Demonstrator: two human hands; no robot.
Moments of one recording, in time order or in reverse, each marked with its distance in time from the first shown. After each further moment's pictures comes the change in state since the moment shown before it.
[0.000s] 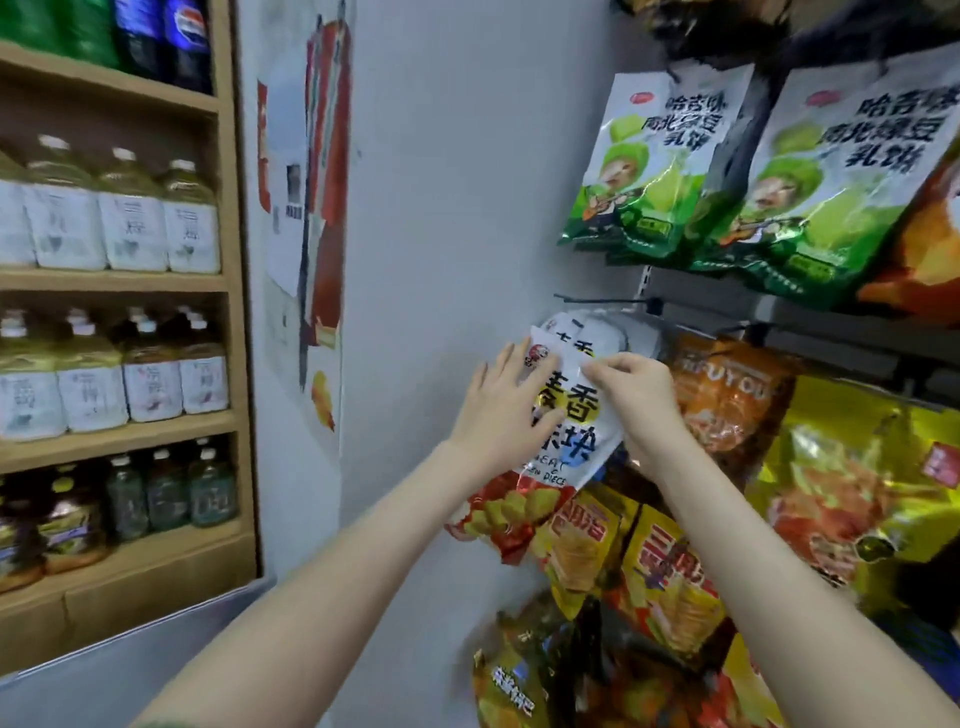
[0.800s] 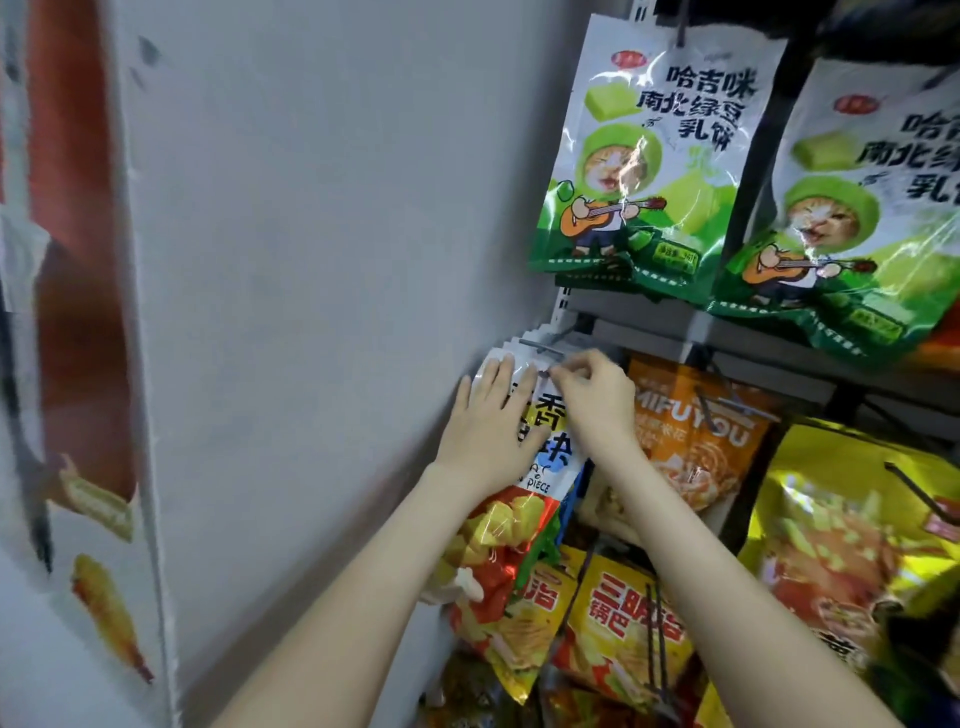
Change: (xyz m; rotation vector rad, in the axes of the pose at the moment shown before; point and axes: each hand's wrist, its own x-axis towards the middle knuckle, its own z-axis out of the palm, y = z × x) left_hand 0.166 -0.069 0.105 -0.180 -0.098 0.255; right_hand 0.135 0.036 0.049 -0.487 0.401 -0.016
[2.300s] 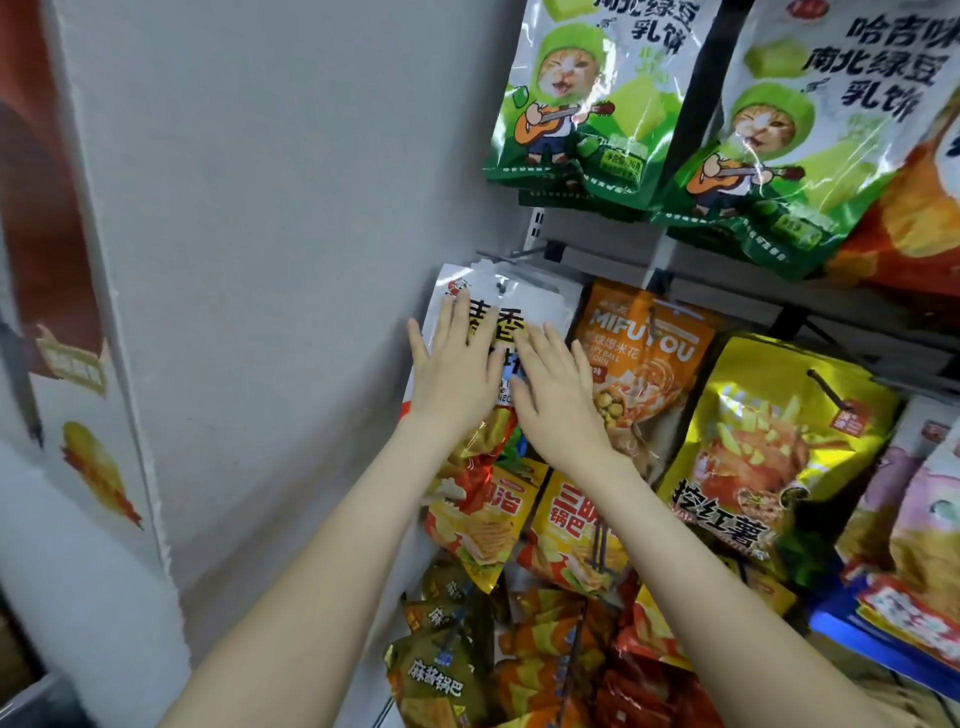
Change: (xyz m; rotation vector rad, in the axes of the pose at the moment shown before) left_hand -0.043 0.040 0.002 -0.038 0.171 -0.153; right_hand -0.091 0.044 -0.033 -0.459 -0.251 -0.469
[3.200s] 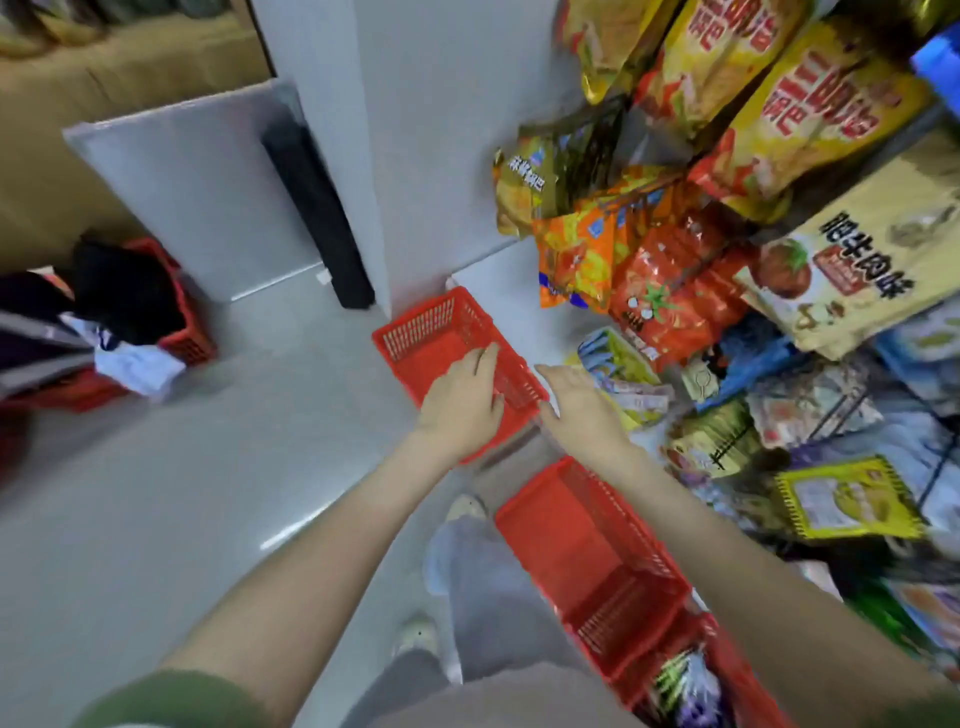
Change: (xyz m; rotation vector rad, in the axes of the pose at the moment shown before) left_hand -0.629 0.238 0.058 -0.046 -0.650 -0.623; right_hand -0.610 0.036 -0.046 0.327 -0.913 -0.056
